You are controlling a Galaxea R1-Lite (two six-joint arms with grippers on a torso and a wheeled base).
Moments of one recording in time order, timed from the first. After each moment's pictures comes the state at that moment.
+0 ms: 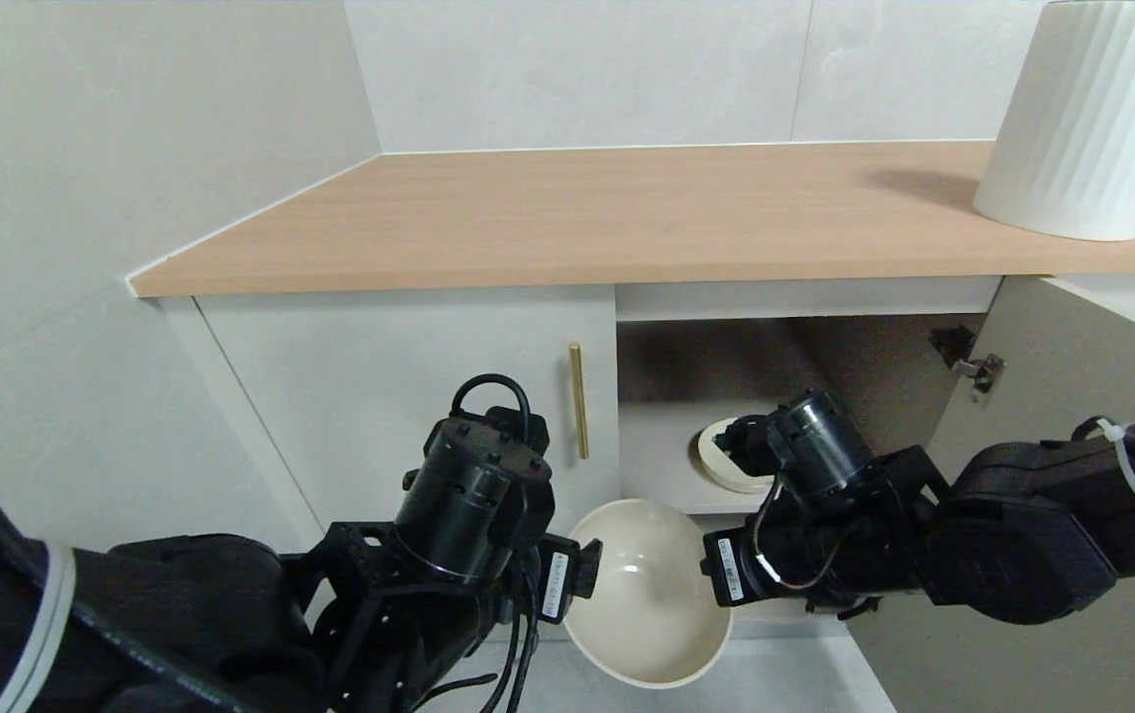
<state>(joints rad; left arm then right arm) -0.82 1.77 -0.80 -0.29 0.45 -0.31 0.70 1.91 -1.01 -0.07 -0.01 0.41</state>
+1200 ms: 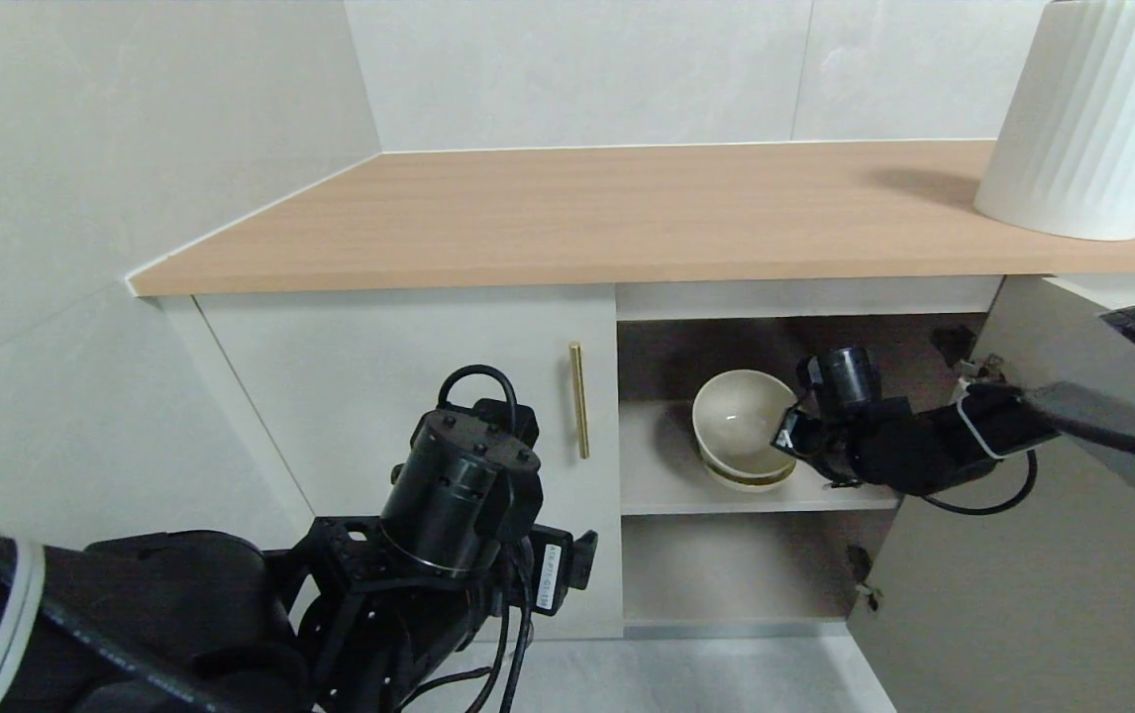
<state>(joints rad) -0.82 1.75 -0.80 -0.29 0.45 -0.32 0.32 2.28 -1.32 -0.33 -0.31 0.69</state>
